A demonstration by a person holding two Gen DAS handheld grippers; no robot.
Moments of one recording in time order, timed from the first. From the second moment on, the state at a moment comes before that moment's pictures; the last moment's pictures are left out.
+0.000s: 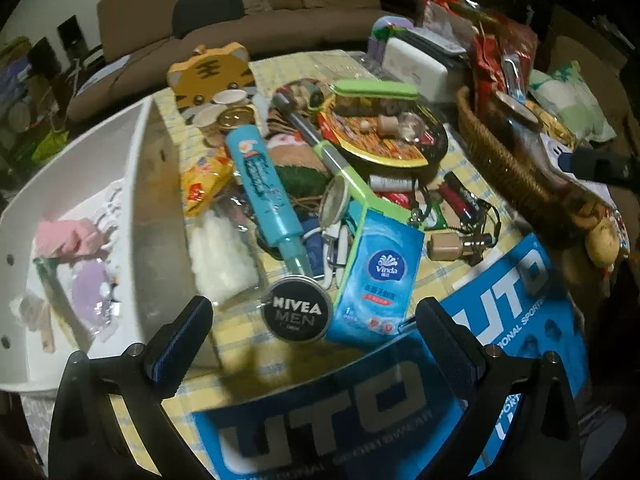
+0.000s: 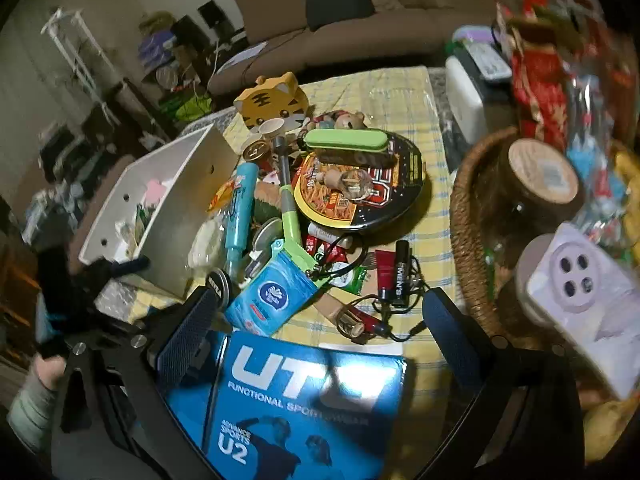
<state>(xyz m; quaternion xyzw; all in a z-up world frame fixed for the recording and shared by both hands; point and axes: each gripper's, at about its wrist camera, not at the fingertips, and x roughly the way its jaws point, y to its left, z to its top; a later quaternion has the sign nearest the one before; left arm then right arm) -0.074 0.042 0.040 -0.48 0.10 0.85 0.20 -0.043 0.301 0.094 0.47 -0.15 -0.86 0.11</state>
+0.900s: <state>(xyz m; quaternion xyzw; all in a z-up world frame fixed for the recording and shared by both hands) -0.126 0.094 0.027 -0.47 0.19 0.84 0.20 -0.070 0.296 0.051 0.48 -0.23 -0.83 0.16</state>
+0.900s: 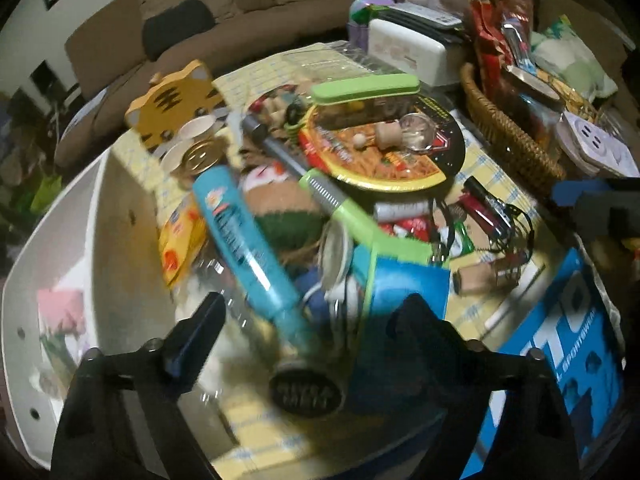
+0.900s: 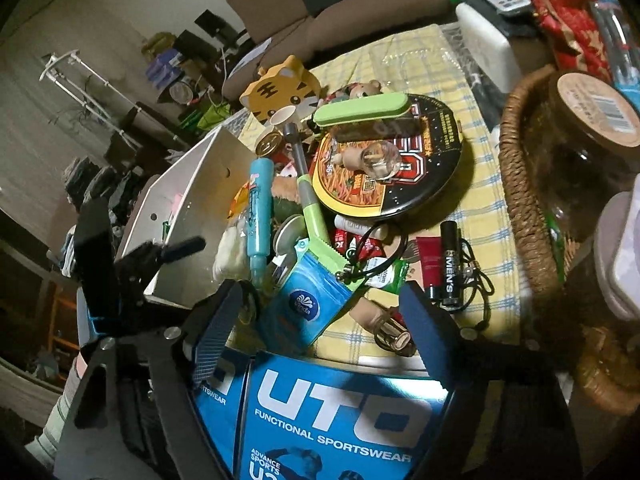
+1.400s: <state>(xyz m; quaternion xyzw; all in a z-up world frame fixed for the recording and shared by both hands) -0.175 0.114 -0.010 -0.52 0.14 0.81 0.21 -0.070 0.306 0.045 0.48 -0.24 -0.83 0.16</state>
